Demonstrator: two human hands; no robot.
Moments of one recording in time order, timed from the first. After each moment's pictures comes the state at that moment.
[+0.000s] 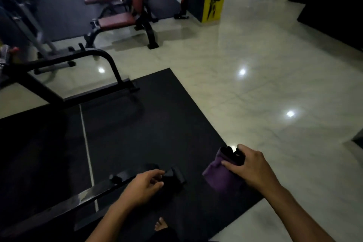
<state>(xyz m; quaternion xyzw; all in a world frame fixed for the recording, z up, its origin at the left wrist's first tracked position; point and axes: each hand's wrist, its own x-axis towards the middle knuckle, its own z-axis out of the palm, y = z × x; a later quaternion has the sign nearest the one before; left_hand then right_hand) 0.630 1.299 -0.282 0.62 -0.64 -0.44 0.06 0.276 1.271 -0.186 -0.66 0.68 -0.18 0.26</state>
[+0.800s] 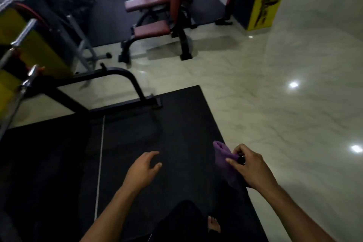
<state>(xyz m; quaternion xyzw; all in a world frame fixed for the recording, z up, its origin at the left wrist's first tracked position) 0.595 0.908 -0.265 0.78 -0.53 -0.31 0.13 0.242 0.818 -0.230 -0.68 0.62 -0.14 0.36</state>
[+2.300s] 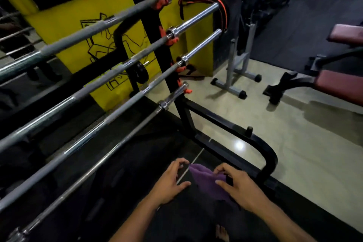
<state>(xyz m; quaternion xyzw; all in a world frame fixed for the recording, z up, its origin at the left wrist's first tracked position) 1.182 0.655 -0.273 0.86 -0.26 -0.25 0.36 1.060 0.400 -0.234 -0.88 0.04 0.06 0.47</state>
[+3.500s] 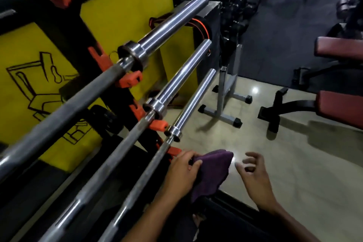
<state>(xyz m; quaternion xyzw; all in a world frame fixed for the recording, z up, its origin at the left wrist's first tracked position) 1.641 0.427 -0.206 0.85 -0.33 -0.12 0.39 1.500 0.247 -0.237 -0.69 0.41 -0.16 0.58</state>
